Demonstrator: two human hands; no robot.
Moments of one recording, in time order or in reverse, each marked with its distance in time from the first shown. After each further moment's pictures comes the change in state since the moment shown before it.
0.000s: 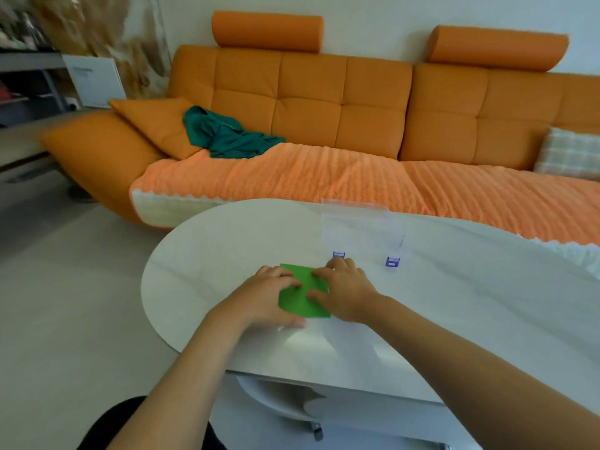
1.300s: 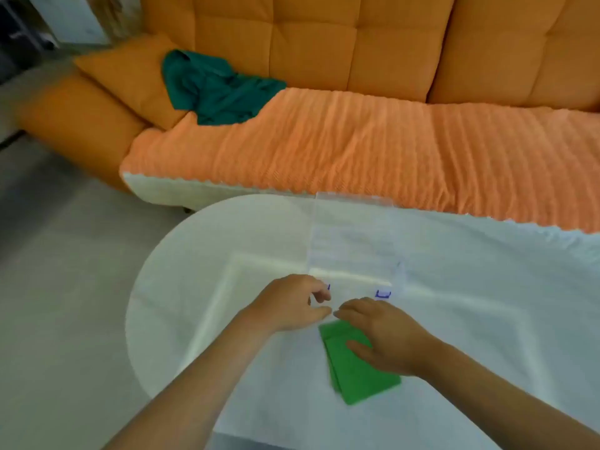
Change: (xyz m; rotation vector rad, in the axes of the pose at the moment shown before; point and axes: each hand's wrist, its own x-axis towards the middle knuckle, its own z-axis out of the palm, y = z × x) left_hand 0.102 0.082 -0.055 -0.165 -0.115 -0.064; right_hand -0.007 0.112 -0.063 0.141 -0.238 -0.344
